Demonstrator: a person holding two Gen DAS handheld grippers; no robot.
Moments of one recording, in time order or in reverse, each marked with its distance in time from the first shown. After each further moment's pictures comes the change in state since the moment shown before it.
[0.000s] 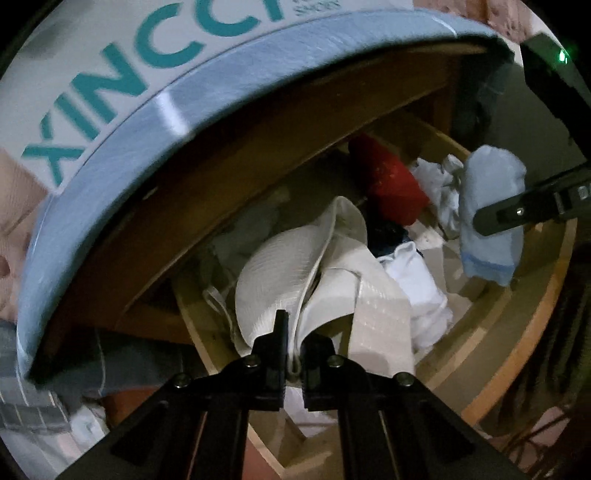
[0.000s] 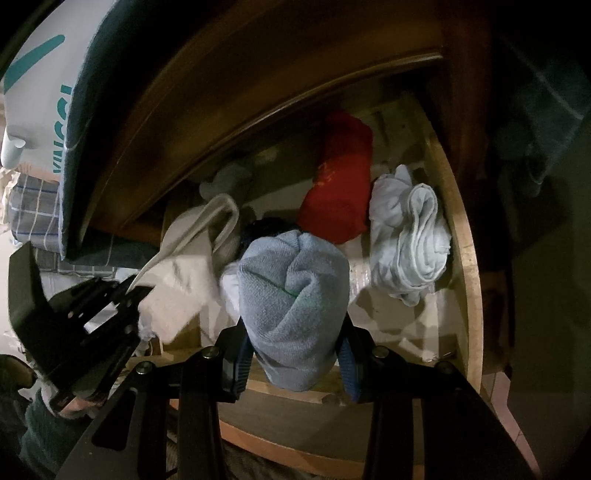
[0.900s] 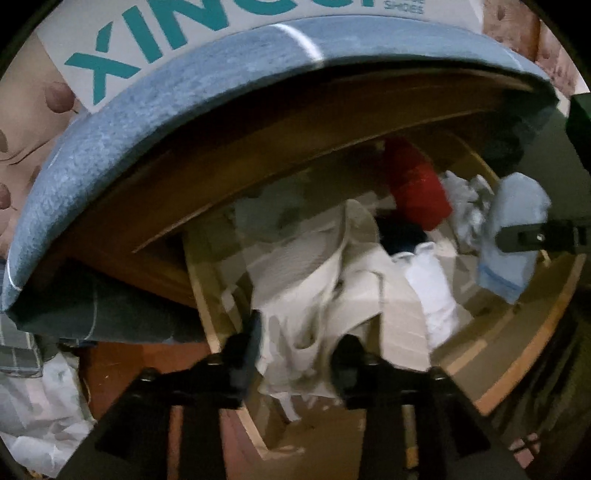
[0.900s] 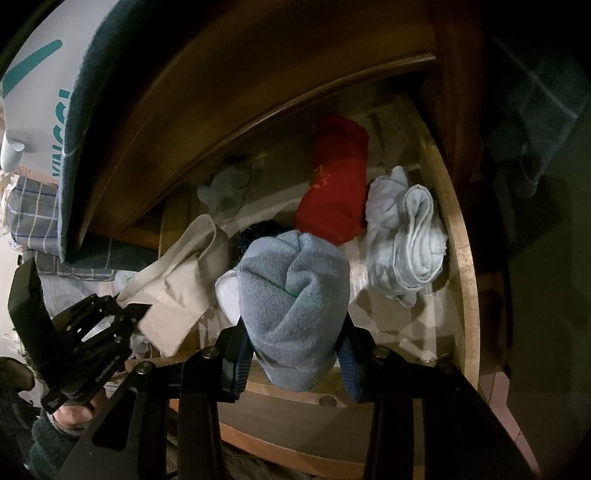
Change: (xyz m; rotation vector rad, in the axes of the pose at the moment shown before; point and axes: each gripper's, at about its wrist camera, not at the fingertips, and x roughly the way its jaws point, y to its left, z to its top) left arm 0.008 0.021 -0.010 -0.188 0.054 0.010; right arm -0.002 -0.001 -0.001 0.006 -0.006 -0.008
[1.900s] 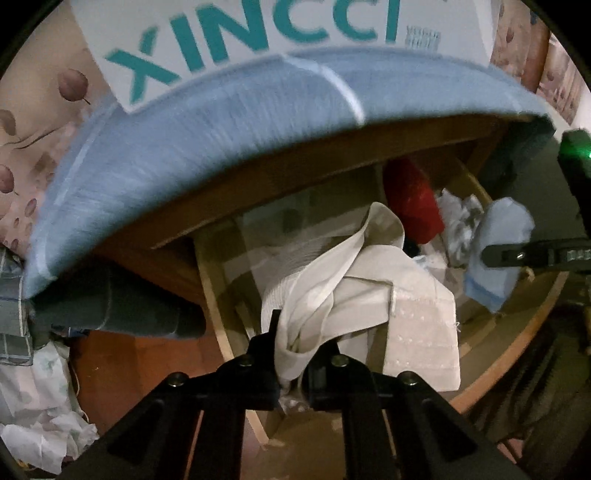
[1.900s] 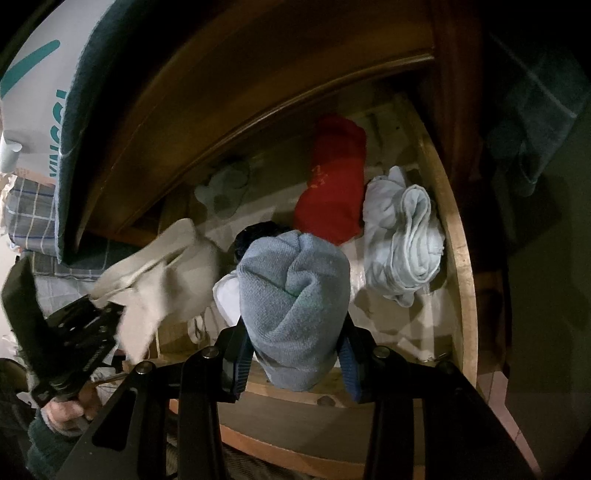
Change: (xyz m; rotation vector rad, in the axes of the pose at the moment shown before) left arm -0.027 0.015 0.001 -0.067 -0.019 -0.058; right arm -0.001 0.000 -0.001 0.004 -0.003 -0.014
